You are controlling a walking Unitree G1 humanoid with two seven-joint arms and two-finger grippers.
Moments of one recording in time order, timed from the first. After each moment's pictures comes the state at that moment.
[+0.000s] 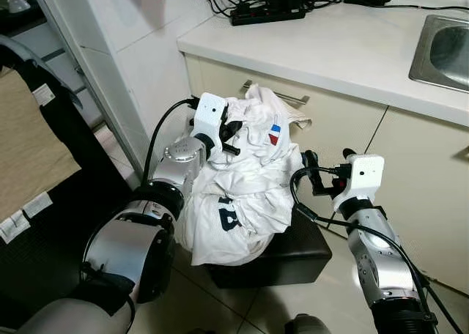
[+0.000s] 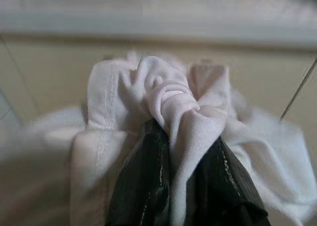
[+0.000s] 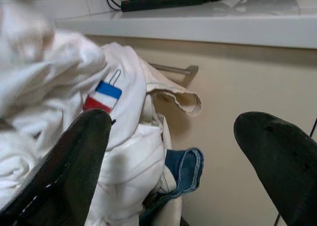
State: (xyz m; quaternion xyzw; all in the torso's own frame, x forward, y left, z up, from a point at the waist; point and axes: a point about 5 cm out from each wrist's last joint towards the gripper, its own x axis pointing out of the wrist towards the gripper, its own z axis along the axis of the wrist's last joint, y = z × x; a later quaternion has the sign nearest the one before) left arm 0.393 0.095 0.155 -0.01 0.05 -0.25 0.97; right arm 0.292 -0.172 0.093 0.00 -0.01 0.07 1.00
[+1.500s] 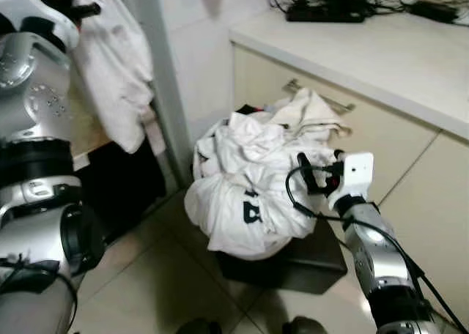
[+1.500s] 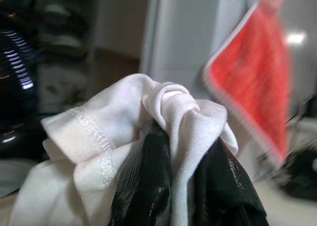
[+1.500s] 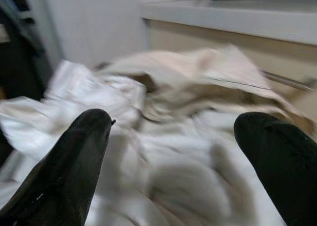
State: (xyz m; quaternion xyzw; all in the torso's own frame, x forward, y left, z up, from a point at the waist) left arm 0.367 0.262 0.315 -0.06 -0.22 0.00 0.97; right arm 0.308 -0.168 0.093 0.00 0.00 0.10 1.00
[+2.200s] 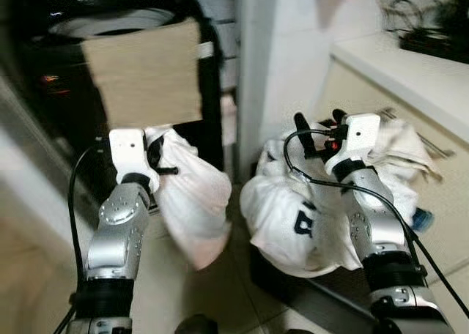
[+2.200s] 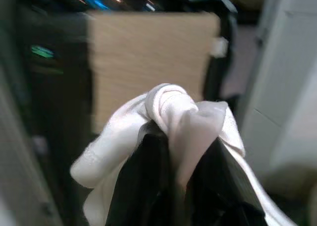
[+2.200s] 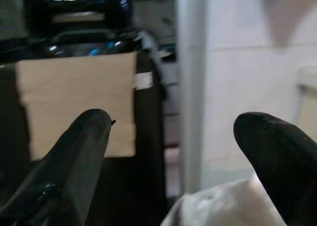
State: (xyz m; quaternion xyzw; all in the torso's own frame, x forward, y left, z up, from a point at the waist) left arm 0.306 0.186 0.141 -0.01 -0.01 0.04 1.00; right arm 0.335 -0.159 0.138 0.02 -0.08 0.12 0.99
